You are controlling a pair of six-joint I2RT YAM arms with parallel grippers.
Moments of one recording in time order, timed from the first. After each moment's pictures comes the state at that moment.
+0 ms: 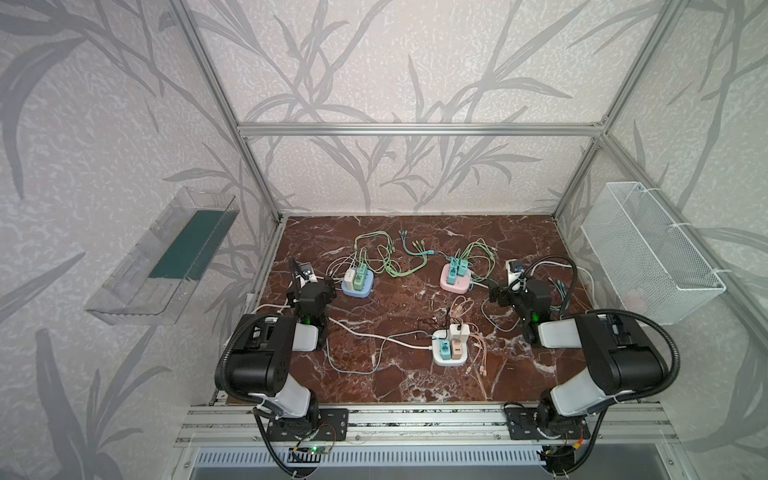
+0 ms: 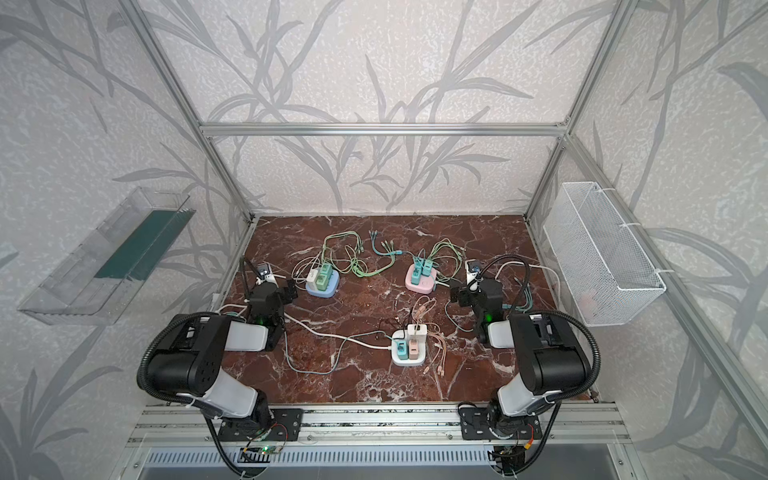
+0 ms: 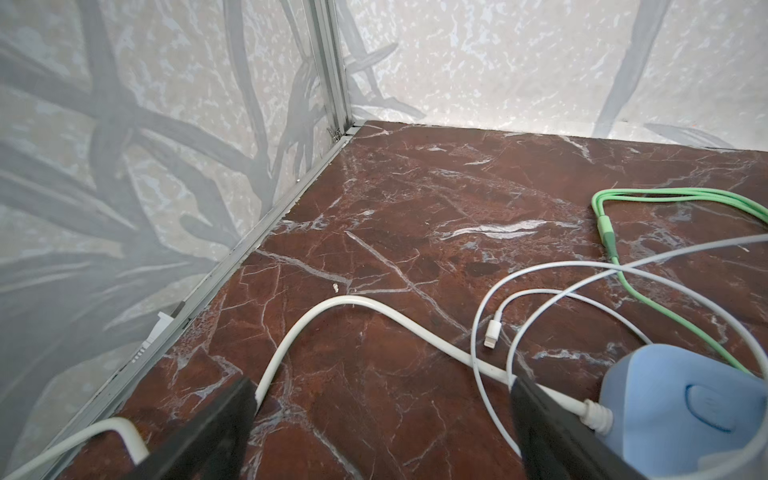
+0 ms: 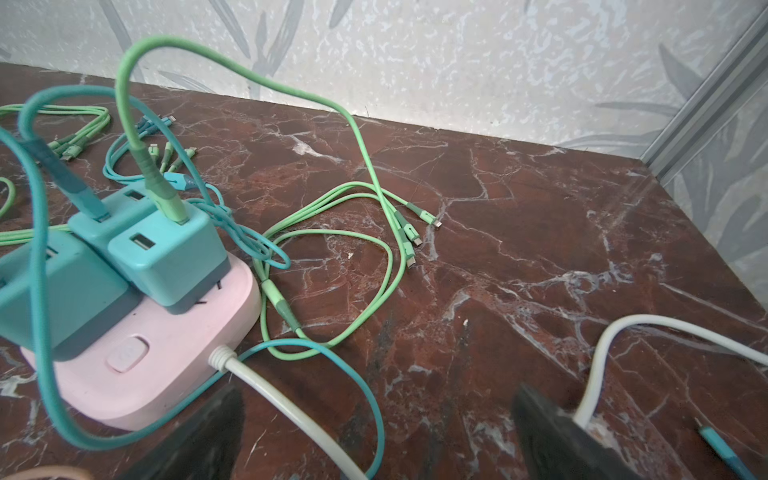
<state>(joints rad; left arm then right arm) -0.03 1.57 0.35 0.89 -0.43 -0.05 0.08 1.58 0.38 0.86 -0.07 -0.09</state>
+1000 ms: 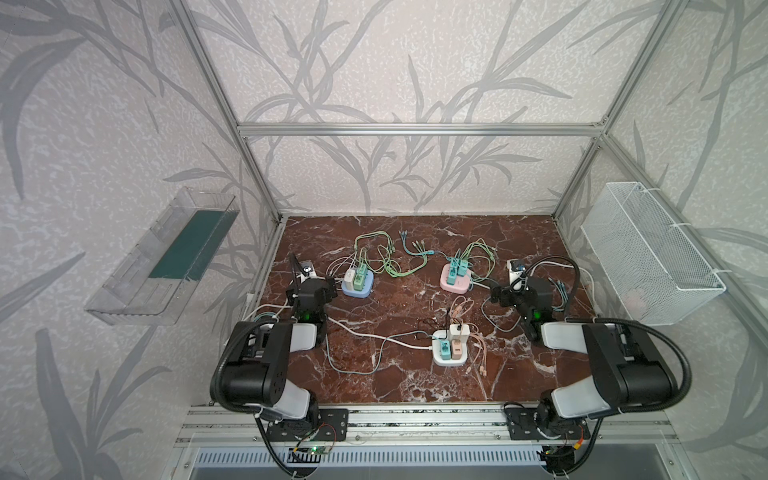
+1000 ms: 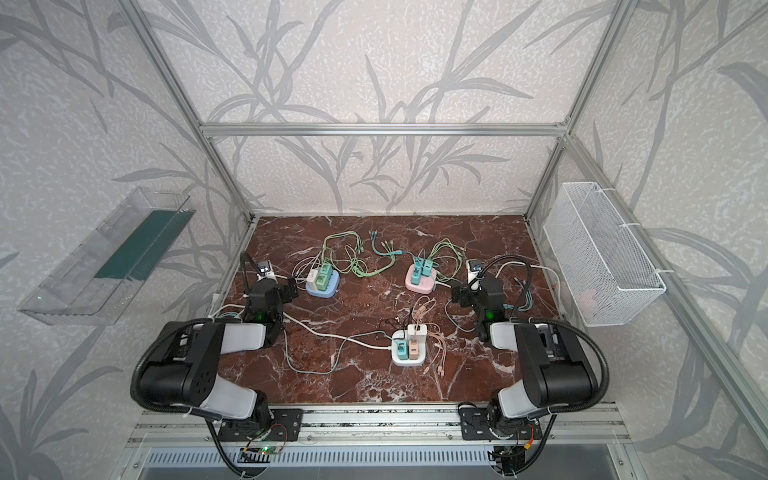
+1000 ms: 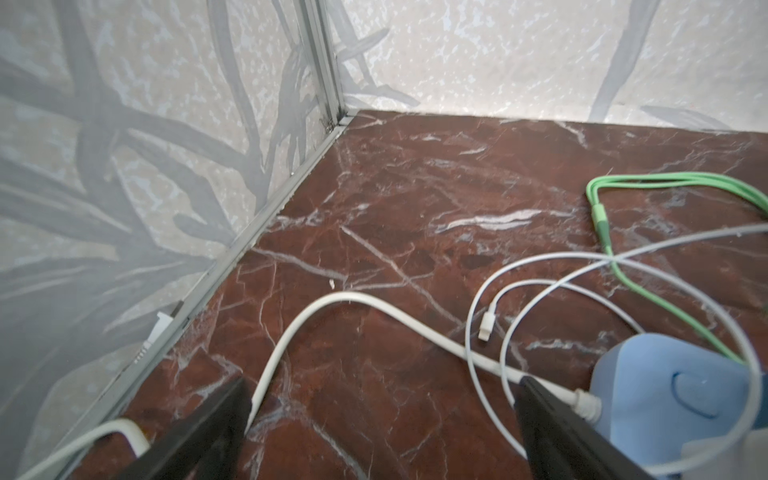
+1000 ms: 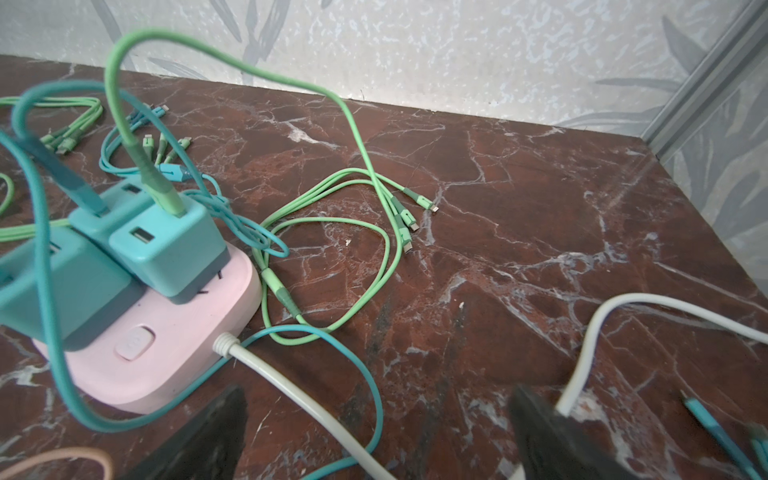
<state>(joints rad) -0.03 1.45 0.46 0.60 -0.41 -0.06 0.07 1.44 0.43 0.60 -0.04 -0.05</state>
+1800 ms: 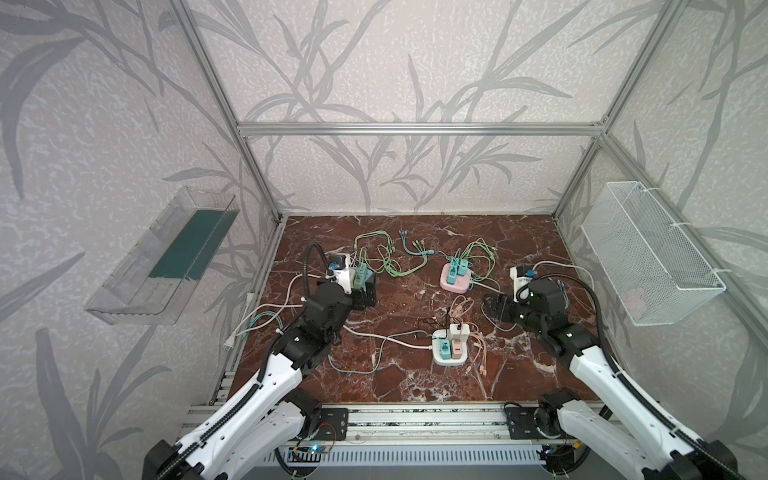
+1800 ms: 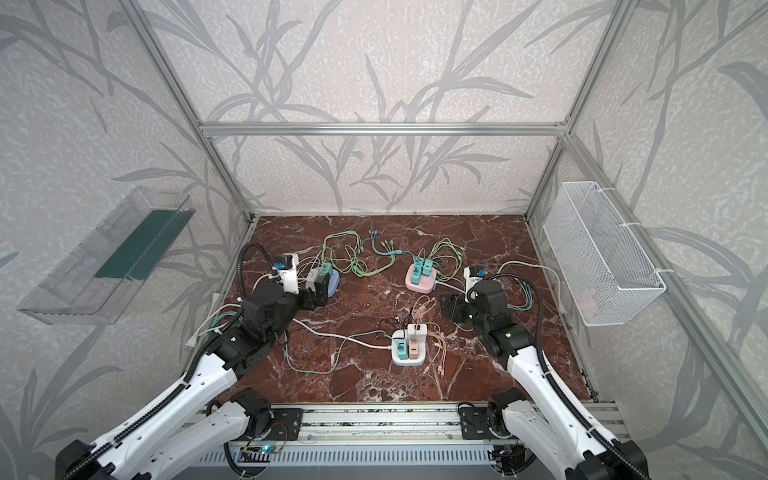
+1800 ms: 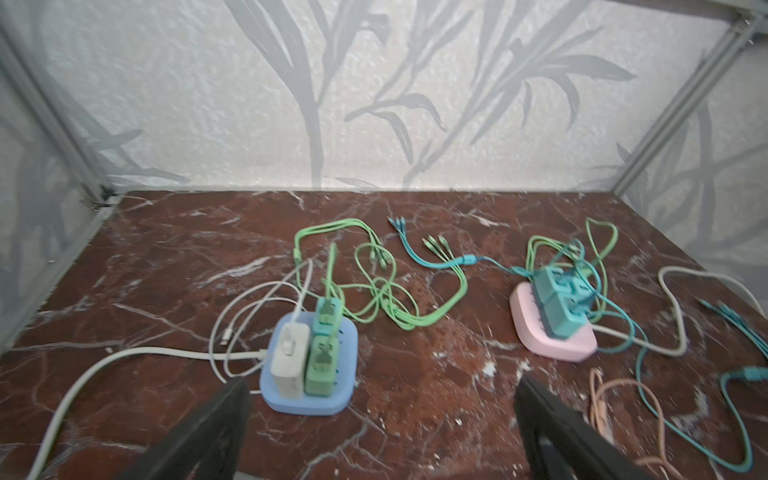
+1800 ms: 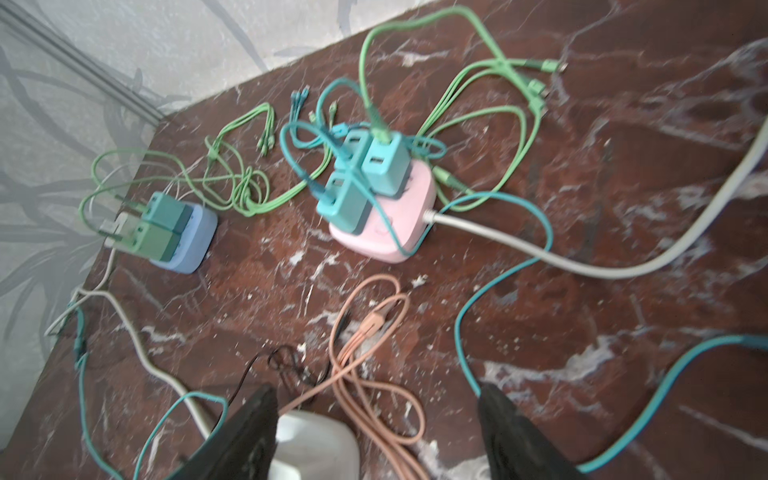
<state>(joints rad) -0.59 0.82 0.59 -0.09 -0.31 -0.26 0.34 0.83 0.55 -0.34 -0.13 0.47</state>
